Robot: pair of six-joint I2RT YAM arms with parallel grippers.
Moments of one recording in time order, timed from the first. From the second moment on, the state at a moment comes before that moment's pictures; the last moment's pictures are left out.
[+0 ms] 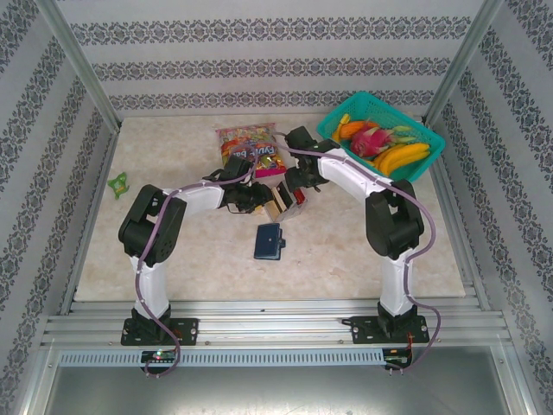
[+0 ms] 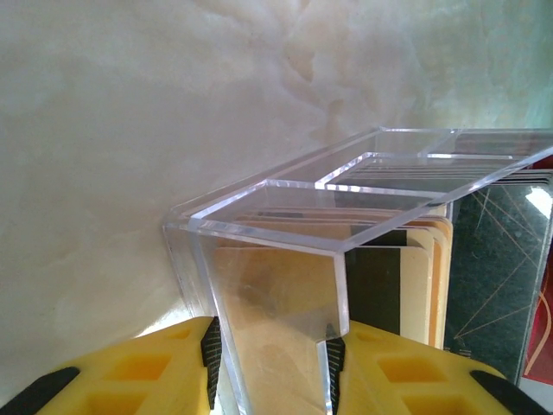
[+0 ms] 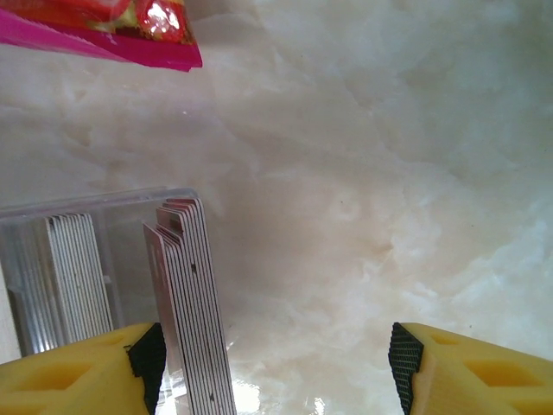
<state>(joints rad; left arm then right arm) -0.43 1.97 1.22 -0.19 0.40 -0.87 0.50 2.03 1.67 -0.86 0.15 0.20</state>
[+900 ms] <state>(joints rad) -0.43 1.97 1.22 -0.19 0.40 -0.87 0.56 2.07 1.72 -0.90 0.31 0.14</state>
